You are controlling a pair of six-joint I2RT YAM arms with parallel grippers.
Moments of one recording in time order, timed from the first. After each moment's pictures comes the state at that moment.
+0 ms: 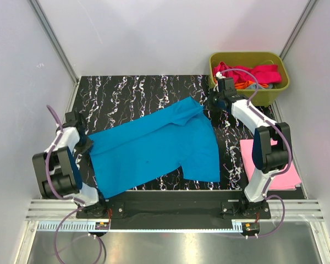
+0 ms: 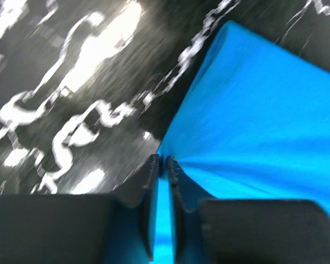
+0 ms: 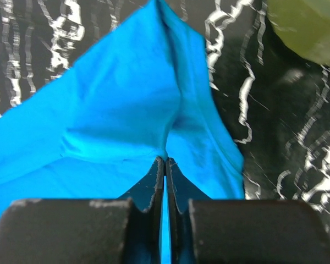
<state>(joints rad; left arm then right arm) 0.30 1.52 0.90 -0.61 -0.17 -0.49 0.22 1.82 1.38 -0.31 -0.16 0.38</state>
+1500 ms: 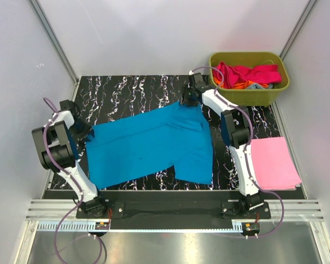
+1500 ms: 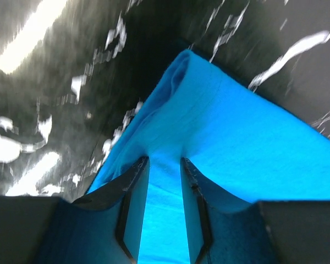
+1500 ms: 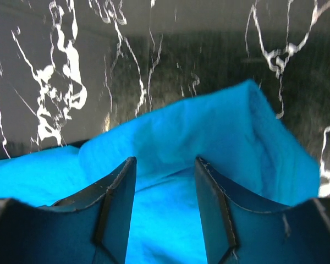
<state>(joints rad) 0.36 1.84 1.18 -0.63 0.06 -0.55 0.36 2.43 2.02 -0.43 -0.09 0.41</state>
